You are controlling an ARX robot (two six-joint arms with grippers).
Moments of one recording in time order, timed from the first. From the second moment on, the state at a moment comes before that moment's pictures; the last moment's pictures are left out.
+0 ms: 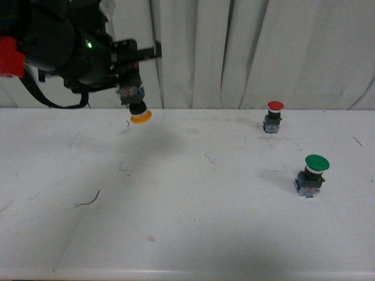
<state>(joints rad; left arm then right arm) -0.24 1.85 1.19 0.16 0.00 -0.23 0.00 0.00 0.01 0.00 0.00 0.00</state>
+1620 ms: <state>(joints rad) -0.36 1.77 0.69 1.28 0.35 -1.30 0.00 0.00 0.01 0.00 0.00 0.00</state>
